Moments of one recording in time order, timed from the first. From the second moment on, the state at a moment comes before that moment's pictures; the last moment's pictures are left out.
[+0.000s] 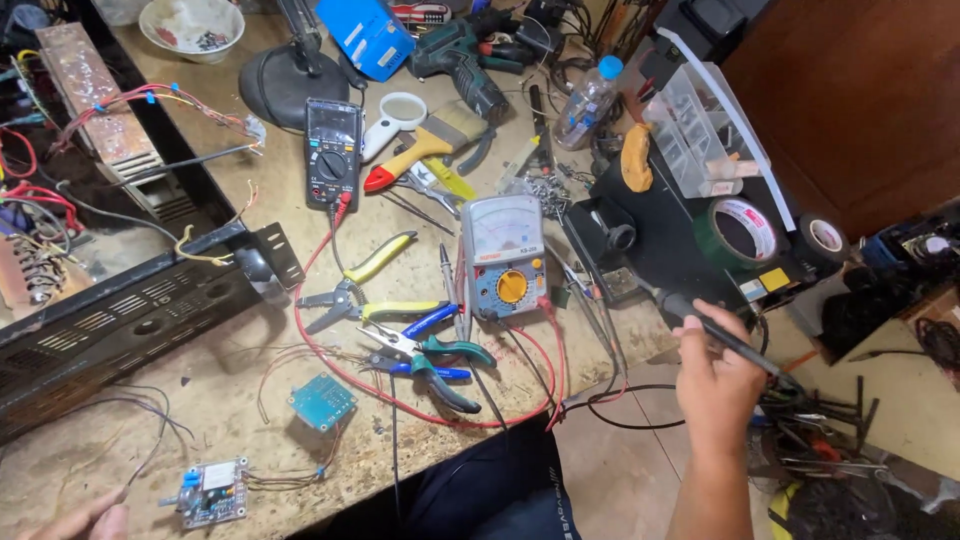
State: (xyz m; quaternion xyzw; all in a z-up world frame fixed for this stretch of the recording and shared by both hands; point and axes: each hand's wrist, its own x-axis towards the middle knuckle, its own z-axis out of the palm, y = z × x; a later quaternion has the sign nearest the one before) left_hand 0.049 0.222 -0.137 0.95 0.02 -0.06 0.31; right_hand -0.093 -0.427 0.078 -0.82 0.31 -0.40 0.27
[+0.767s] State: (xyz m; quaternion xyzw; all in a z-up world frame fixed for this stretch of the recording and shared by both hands) left_hand -0.008 0.026 0.070 0.86 -0.10 0.09 0.50; right_hand -0.168 -0.527 -0.044 -0.76 0.36 -0.22 0.49
